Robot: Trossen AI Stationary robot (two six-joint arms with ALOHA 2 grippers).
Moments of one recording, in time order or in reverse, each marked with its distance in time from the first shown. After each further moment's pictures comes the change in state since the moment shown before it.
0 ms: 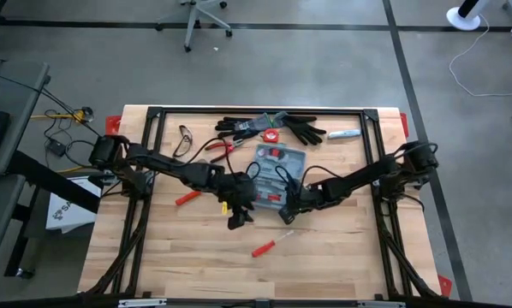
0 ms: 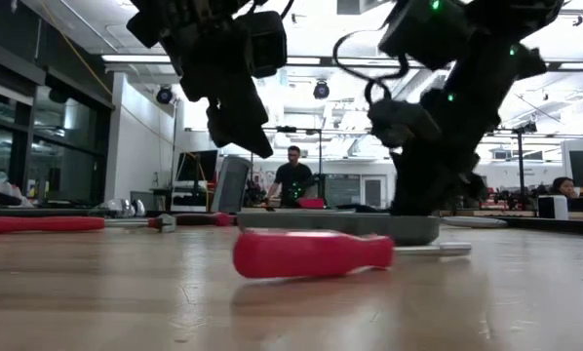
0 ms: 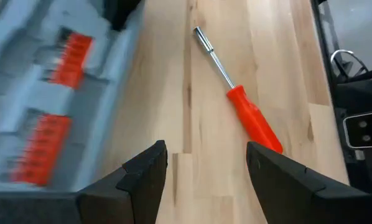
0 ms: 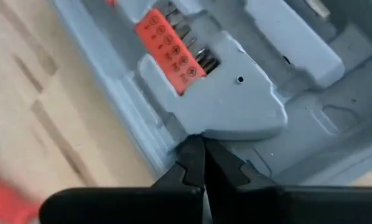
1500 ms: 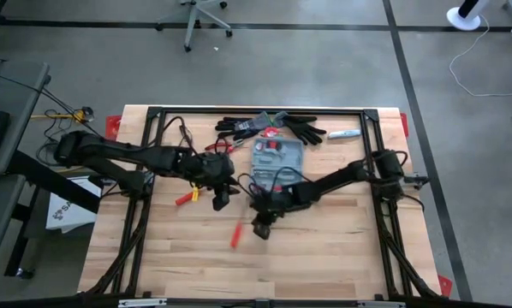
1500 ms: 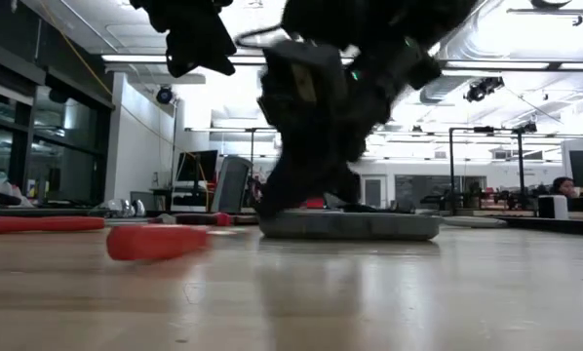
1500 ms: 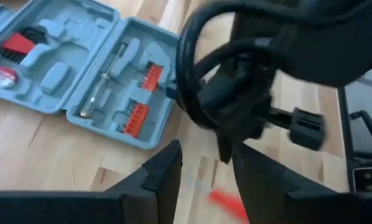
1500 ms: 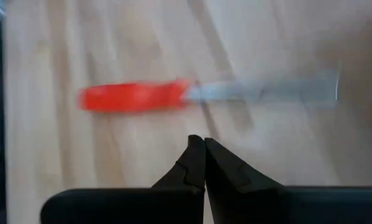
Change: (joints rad) left arm 0.021 -0.370 -0.004 -0.263 -0.291 -0.105; right arm -0.023 0.321 0.392 0.129 -0.319 -0.389
